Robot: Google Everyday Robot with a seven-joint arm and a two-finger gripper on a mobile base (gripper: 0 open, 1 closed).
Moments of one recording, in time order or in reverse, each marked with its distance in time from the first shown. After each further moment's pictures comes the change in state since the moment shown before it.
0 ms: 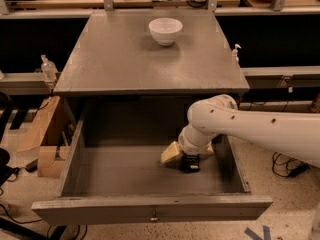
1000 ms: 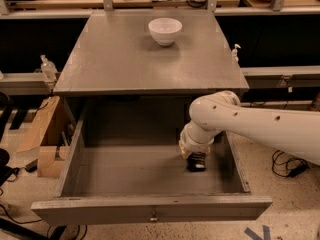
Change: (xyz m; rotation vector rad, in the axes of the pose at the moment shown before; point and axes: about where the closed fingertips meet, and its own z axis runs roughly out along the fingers) arm -0.002 0.002 -0.013 0.000 0.000 0.000
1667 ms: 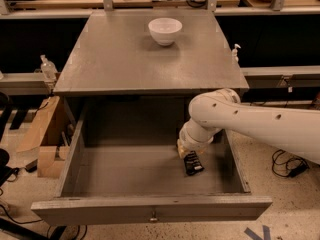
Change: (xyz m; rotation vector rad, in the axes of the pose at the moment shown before) arm -0.002 0.002 -0.009 0.000 0.000 0.000
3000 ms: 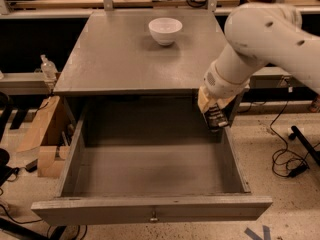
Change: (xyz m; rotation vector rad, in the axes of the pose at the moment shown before) arm -0.042 -0.014 -0.209 0.043 -0.103 -0.098
